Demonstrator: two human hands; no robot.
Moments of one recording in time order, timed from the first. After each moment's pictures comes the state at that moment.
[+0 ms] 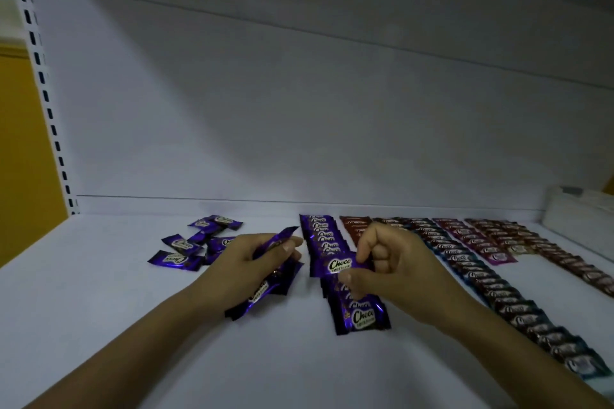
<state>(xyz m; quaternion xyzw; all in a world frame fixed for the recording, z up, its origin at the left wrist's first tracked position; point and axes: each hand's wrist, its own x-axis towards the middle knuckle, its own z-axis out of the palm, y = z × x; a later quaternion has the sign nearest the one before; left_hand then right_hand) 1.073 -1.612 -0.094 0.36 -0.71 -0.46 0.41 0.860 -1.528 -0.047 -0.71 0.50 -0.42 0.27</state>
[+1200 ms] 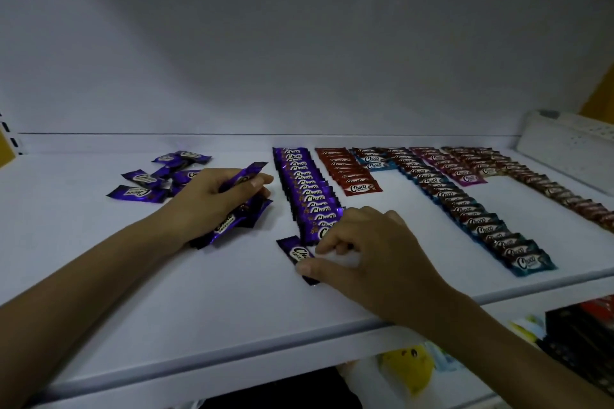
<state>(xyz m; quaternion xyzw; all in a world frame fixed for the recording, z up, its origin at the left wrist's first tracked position) 1.071 -1.607 -0.098 0.36 -0.74 -0.44 0.36 0.865 -1.484 -0.094 -0.75 0.62 -0.22 0.03</state>
